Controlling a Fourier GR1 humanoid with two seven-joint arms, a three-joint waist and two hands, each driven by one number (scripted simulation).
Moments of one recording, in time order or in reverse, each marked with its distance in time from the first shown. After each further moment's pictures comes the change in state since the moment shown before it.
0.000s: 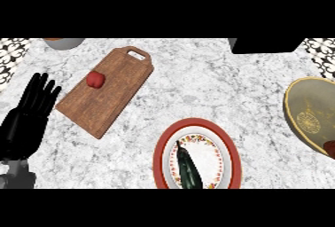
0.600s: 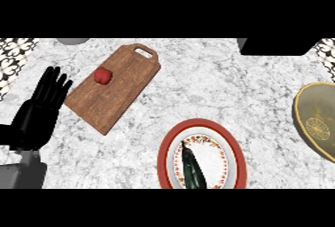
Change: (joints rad) left arm -0.070 -0.036 -0.016 0.047 -0.029 -0.023 0.003; right arm -0.233 0.094 -0.153 0.499 -0.079 0.028 -0.289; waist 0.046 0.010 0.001
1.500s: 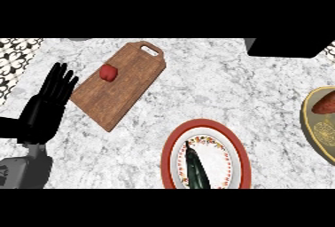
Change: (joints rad) left arm -0.047 -0.022 0.005 0.050 -0.016 -0.035 -0.010; right arm -0.555 0.113 0.154 0.985 0.195 0.067 -0.286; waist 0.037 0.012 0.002
